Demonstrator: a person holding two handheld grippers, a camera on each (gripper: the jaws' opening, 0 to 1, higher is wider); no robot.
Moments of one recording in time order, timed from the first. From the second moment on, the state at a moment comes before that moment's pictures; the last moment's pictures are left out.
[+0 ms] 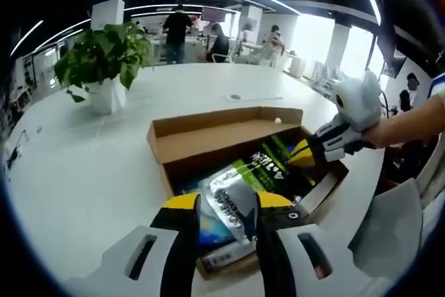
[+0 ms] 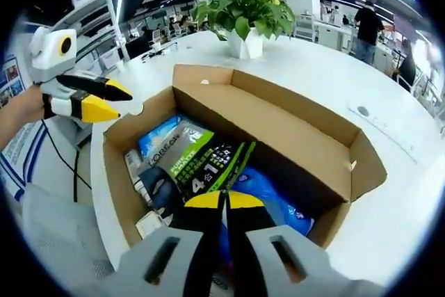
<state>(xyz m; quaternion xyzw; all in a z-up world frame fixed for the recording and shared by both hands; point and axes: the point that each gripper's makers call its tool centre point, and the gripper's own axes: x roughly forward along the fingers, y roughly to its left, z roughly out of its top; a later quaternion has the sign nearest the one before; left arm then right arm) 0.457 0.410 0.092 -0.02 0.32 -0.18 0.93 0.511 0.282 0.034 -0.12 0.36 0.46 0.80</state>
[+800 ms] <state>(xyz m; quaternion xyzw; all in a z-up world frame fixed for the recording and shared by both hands) 0.460 0.373 0.042 -0.01 0.40 -0.23 0.89 0.521 0.256 0.040 -0.19 0.33 0.44 0.81</state>
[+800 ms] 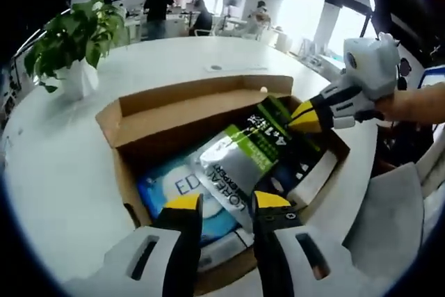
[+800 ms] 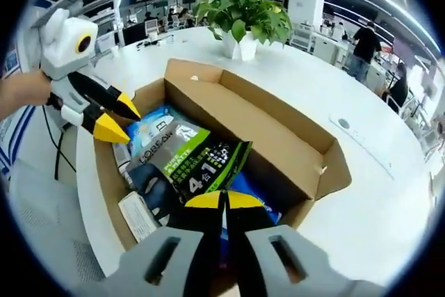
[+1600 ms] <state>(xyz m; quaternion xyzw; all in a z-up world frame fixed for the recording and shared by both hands) 0.472 0.364 0.020 -0.05 0.43 -0.24 0.87 0.522 0.247 0.031 -0.20 0.34 0.43 0.81</state>
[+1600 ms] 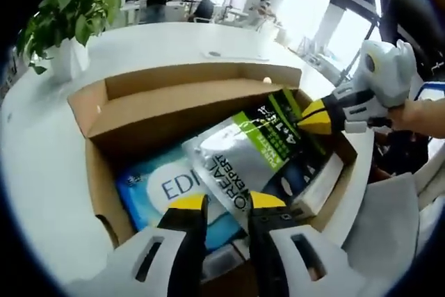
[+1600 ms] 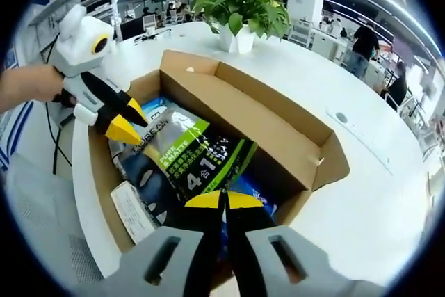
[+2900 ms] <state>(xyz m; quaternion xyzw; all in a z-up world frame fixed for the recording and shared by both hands) 0.474 0.362 0.065 -0.03 0.37 -0.23 0.90 0.516 0.242 0.065 -0.11 0.34 0.42 0.83</state>
